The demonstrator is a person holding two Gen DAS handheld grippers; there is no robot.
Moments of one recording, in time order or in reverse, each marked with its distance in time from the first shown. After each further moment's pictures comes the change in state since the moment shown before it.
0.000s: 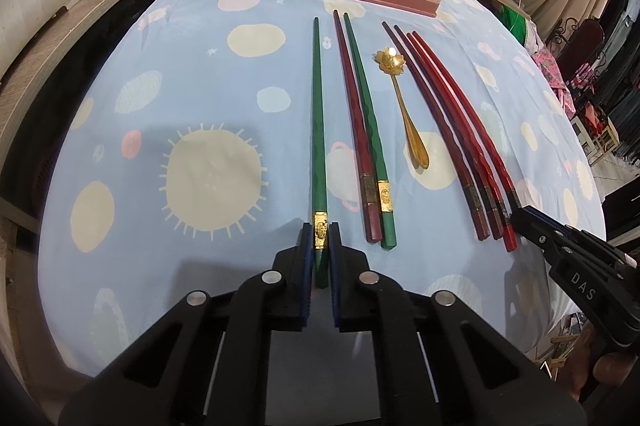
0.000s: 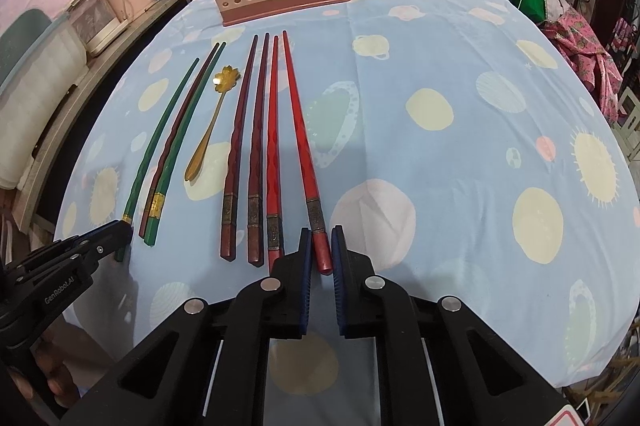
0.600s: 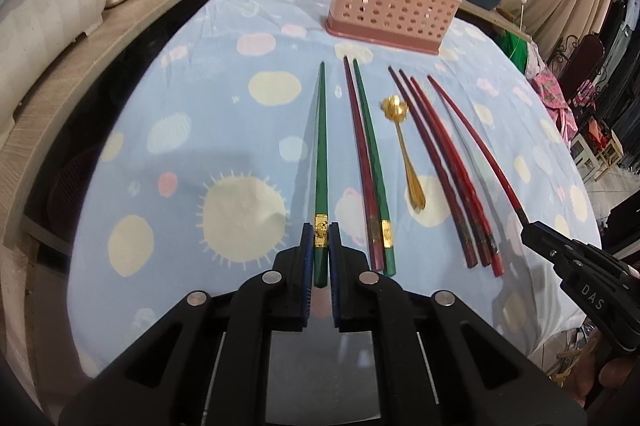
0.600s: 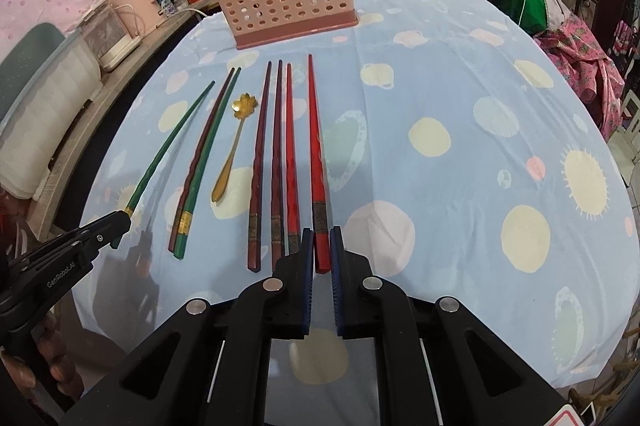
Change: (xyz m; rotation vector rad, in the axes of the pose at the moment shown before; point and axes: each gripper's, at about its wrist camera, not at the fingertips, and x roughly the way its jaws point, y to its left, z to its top) left arm -0.032 0.004 0.015 -0.004 -0.098 0.030; right arm -0.028 0.004 0.011 0.008 -0.058 0.037
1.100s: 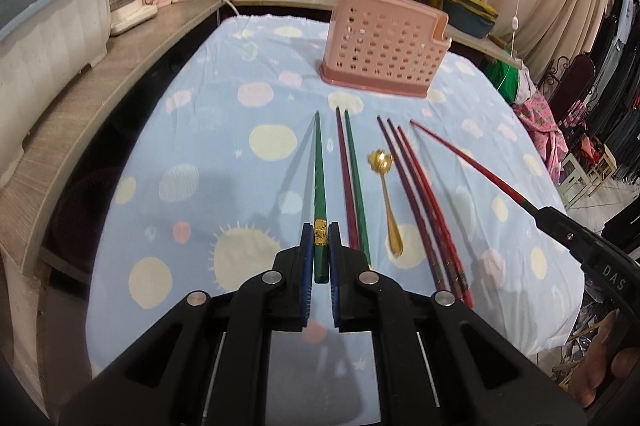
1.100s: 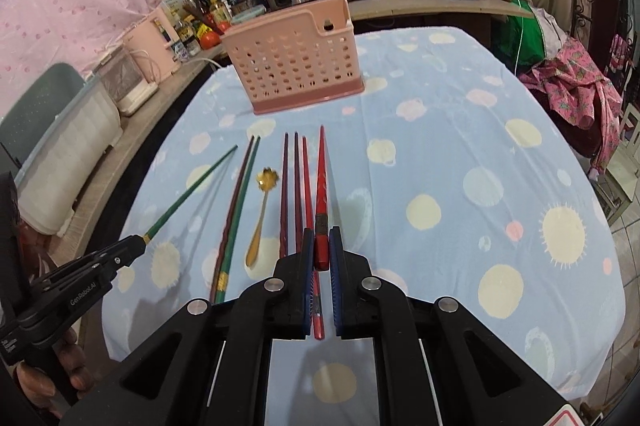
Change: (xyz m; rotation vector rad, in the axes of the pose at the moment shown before) left arm -0.033 -0.002 0.030 -0.005 -0.091 -0.022; right arm -0.046 0.002 0.039 0.017 -0.141 0.048
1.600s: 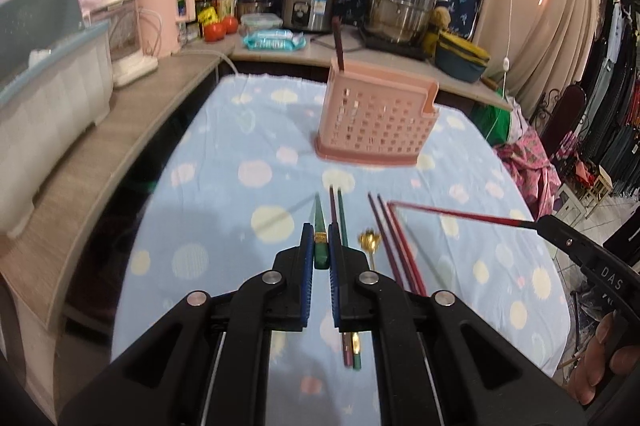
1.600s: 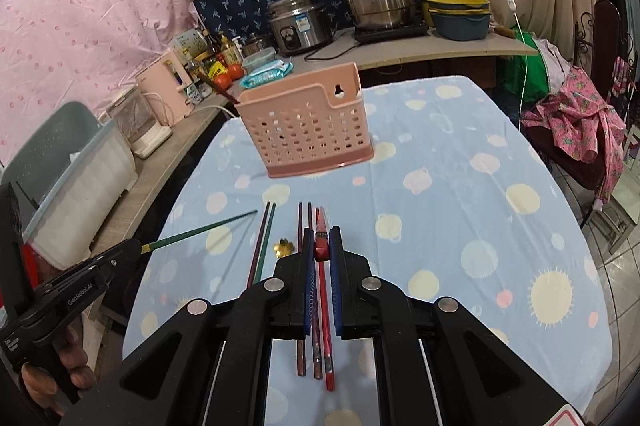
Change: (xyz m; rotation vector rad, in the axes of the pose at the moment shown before) left arm -0.030 -0.004 0.054 0.008 -0.145 -0.010; right arm -0.023 0.003 0.052 0.003 -0.121 0.034
